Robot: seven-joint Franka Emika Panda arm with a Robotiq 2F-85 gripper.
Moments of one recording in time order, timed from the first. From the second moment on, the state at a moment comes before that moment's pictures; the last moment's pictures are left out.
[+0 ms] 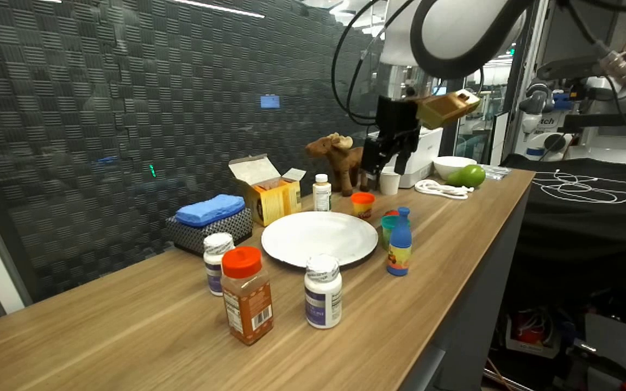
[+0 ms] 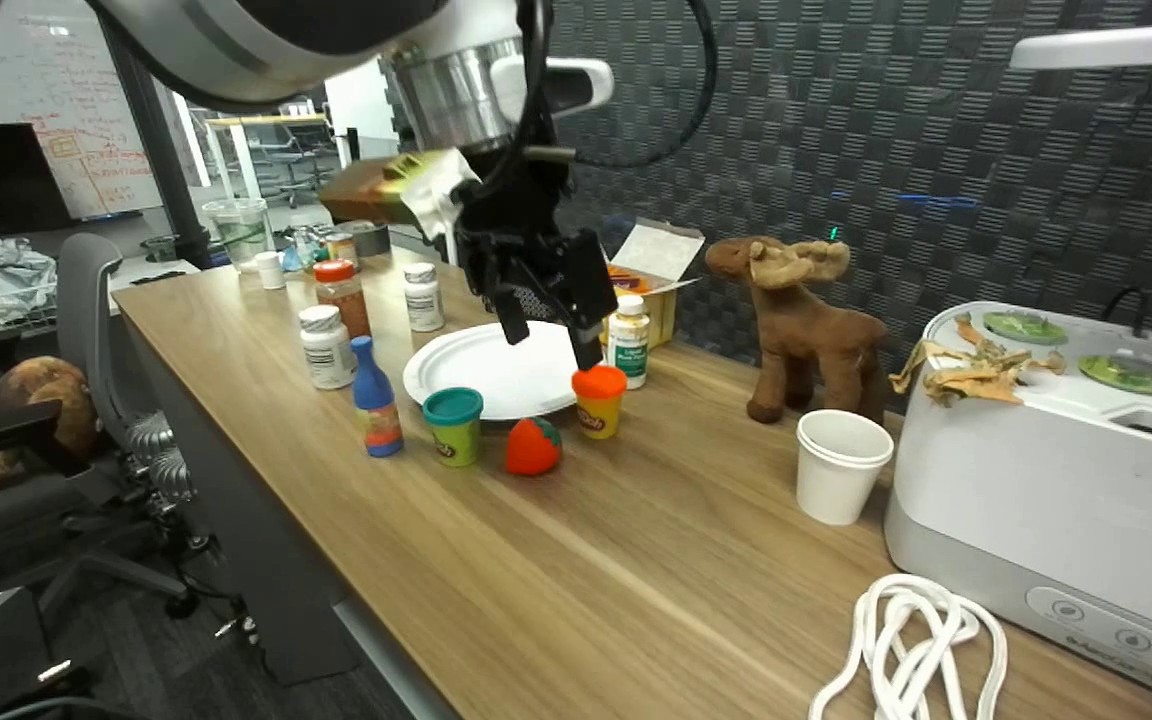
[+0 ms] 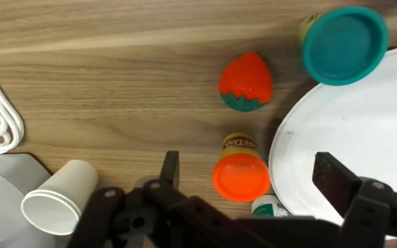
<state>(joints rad) -0.07 0.01 -0.01 -2.25 -0.23 2.47 0.14</state>
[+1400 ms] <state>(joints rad) -0.05 0.25 -0.04 -2.04 -0.21 2.47 0.17</state>
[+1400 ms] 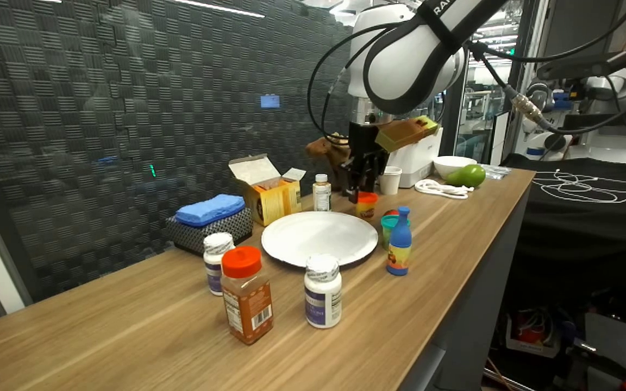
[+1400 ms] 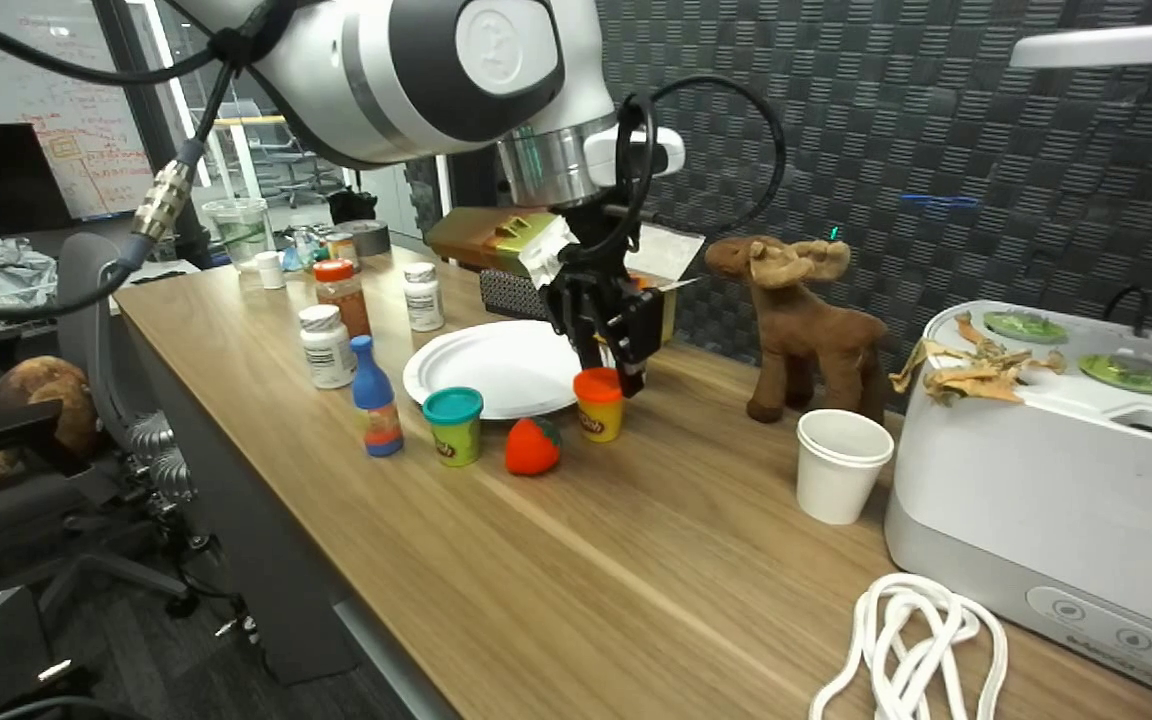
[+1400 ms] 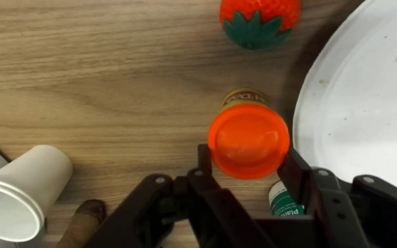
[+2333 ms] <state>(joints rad) 0.11 0.28 0.01 -1.82 -0.32 2.10 0.21</state>
